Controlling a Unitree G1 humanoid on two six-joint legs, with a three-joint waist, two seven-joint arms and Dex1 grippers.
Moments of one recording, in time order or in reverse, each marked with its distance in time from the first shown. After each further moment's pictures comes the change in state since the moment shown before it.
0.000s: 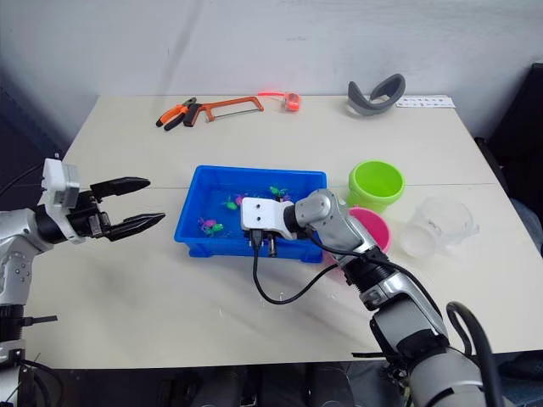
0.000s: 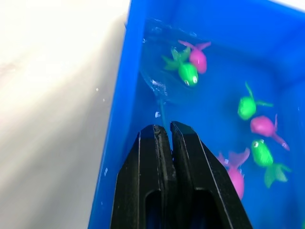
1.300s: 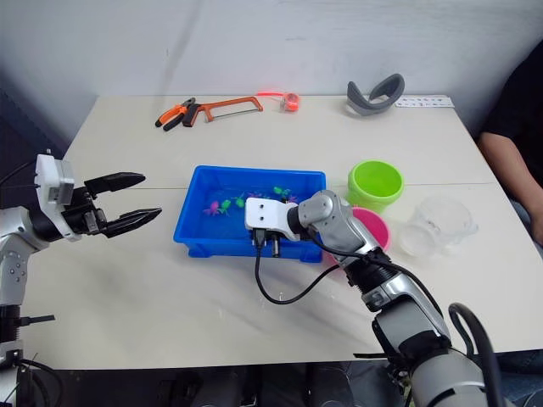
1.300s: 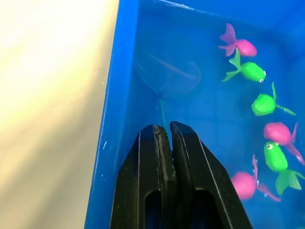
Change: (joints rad) left arm 0.005 0.002 0.024 -0.030 -0.001 0.021 0.024; right arm 0.007 0.000 0.000 -0.026 -0.010 0.065 0.005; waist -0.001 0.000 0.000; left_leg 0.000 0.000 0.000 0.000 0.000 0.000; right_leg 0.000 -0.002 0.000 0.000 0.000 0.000
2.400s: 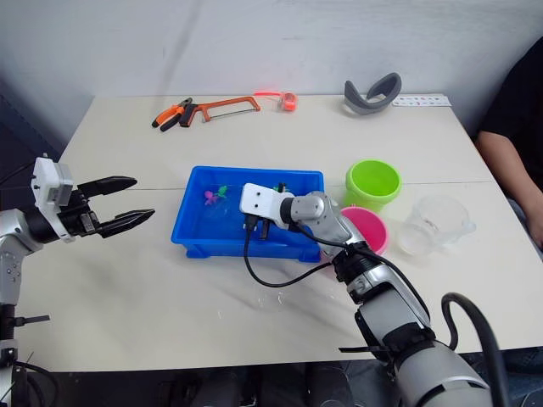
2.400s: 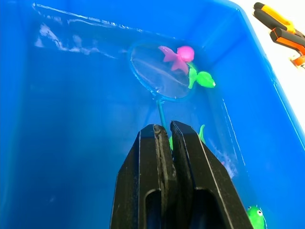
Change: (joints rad) left arm -0.003 0.026 -0.003 0.079 0.043 -0.024 0.012; right arm -0.069 0.094 -0.045 0.341 -0.026 -0.311 -0.301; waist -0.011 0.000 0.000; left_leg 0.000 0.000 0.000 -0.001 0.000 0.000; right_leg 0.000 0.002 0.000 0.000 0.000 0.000
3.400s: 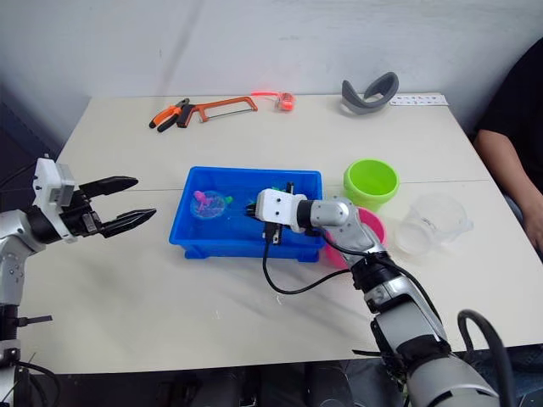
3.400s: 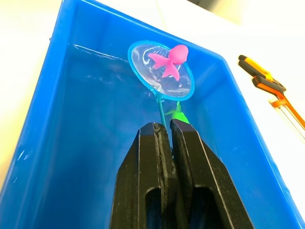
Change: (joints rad) left arm 0.000 -0.019 0.002 -0.001 -0.006 -0.005 0.006; right arm 0.121 -0.108 -0.092 -0.140 0.132 -0.219 0.148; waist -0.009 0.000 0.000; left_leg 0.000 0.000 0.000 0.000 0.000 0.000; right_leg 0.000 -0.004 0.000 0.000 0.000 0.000
